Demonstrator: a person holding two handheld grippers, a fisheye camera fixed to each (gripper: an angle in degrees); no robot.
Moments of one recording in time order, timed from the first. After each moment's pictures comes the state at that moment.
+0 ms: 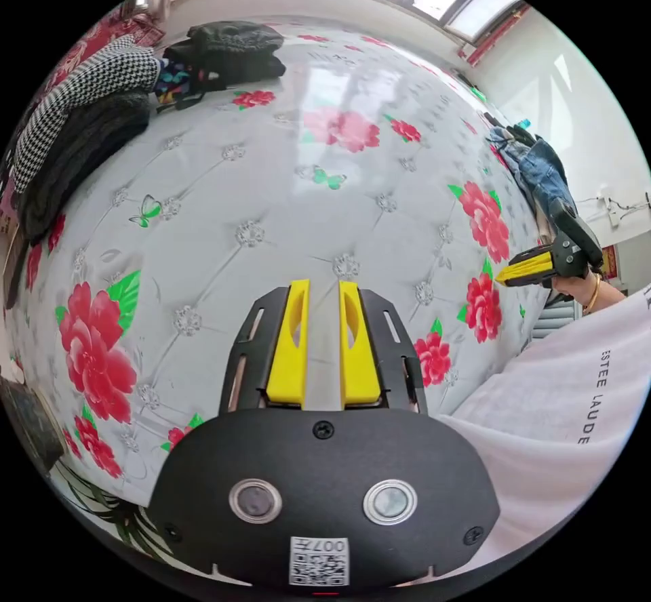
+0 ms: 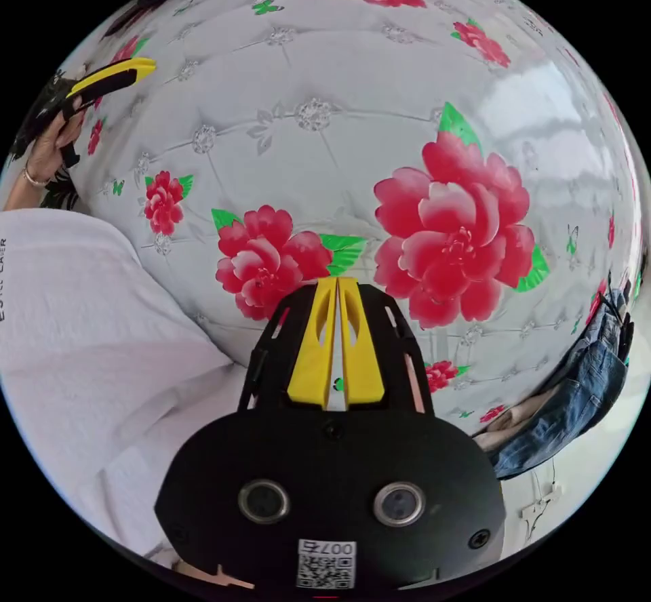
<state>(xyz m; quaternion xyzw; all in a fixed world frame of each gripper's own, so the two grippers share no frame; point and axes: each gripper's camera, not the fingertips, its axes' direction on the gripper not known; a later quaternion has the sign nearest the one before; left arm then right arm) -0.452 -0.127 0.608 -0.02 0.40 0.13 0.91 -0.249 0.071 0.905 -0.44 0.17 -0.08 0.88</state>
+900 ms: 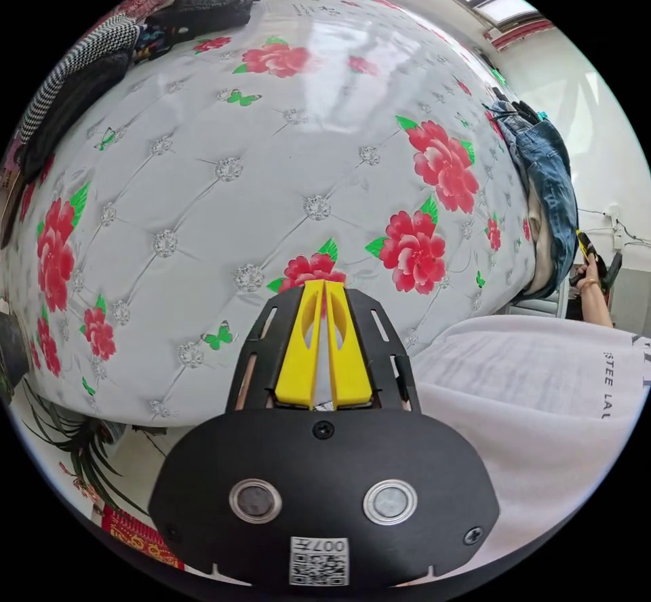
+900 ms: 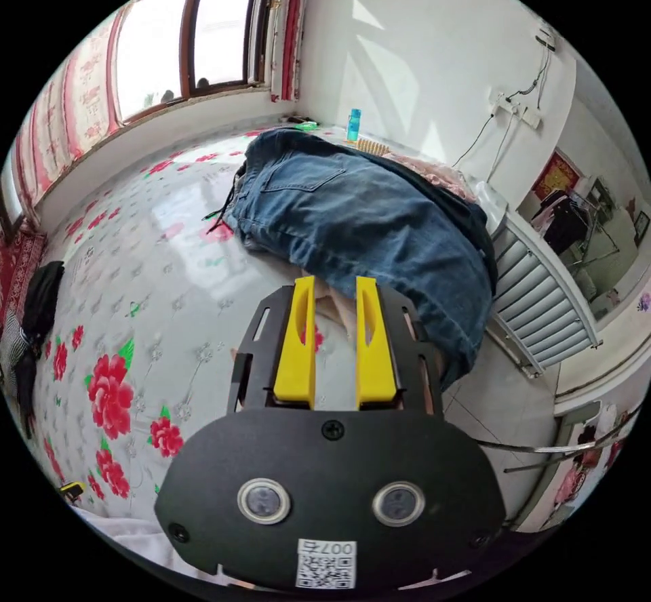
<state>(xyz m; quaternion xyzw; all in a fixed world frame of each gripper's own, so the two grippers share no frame) -0.275 -0.078 0.547 -0.13 0.40 0.09 0.90 0.124 0.417 0.092 0.18 0.46 0.36 0.79</state>
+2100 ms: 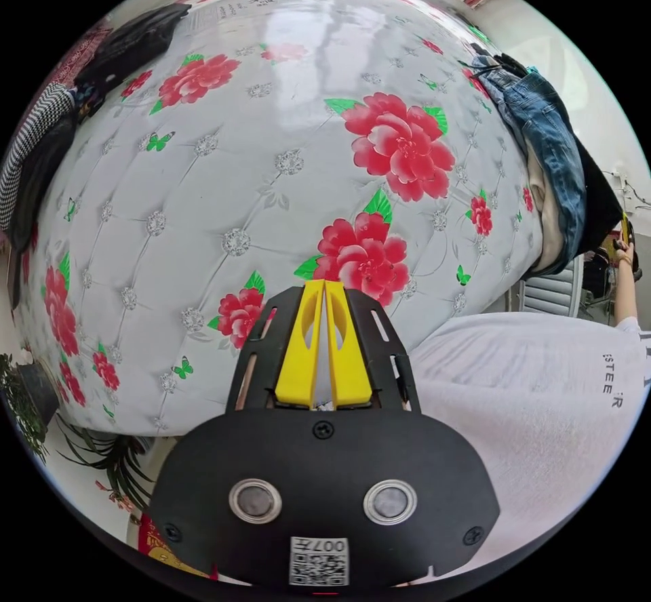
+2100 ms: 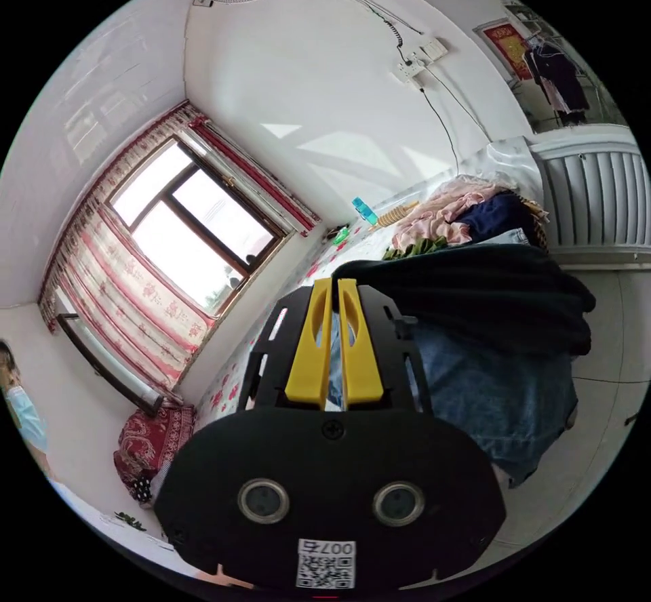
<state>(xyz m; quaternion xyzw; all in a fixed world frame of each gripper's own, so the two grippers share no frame) -0.229 -0.070 0.496 -0.13 0.37 0.17 0.90 0.203 0.659 -0.272 0.55 0.15 0.36 0.74</state>
